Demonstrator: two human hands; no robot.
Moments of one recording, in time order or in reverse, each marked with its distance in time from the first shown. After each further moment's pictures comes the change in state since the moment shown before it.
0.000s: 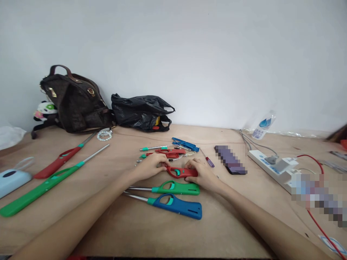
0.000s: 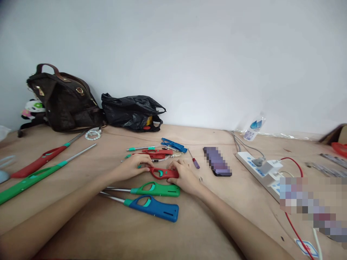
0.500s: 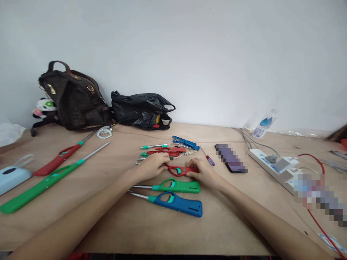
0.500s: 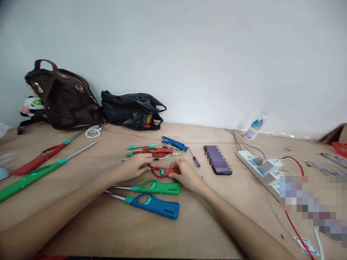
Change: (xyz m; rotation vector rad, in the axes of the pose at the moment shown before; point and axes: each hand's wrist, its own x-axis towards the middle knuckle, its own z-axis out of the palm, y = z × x) left_hand 0.000 0.003 0.005 0.221 -0.019 0.051; right_hand 0.002 0.009 0.000 0.030 -0.008 0.046
